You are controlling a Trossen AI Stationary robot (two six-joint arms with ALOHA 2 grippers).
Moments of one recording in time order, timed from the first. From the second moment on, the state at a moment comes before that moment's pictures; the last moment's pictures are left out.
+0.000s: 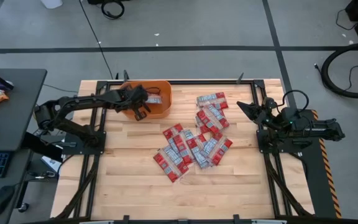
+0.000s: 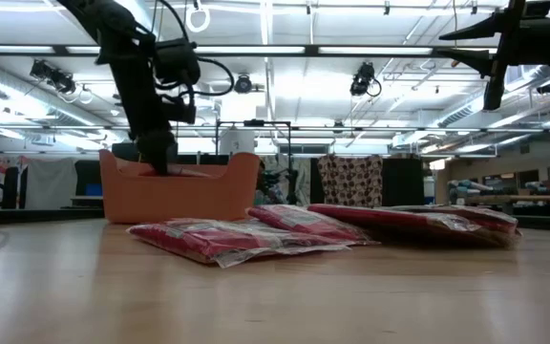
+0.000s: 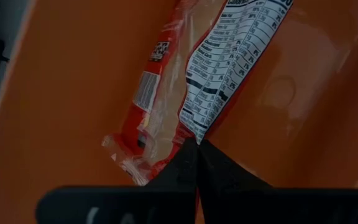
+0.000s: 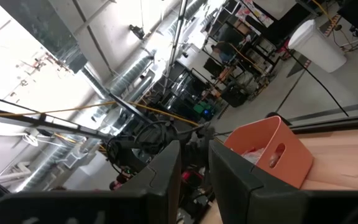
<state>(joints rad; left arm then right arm) 0.49 1.38 0.82 -0.55 -0.39 0.12 -0.03 0.10 0.15 0.24 0.43 0.79</state>
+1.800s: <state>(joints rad) -0.30 1.88 1.33 -0.59 -0.30 0.06 -0.03 0.11 0.15 0.22 0.40 0.79</state>
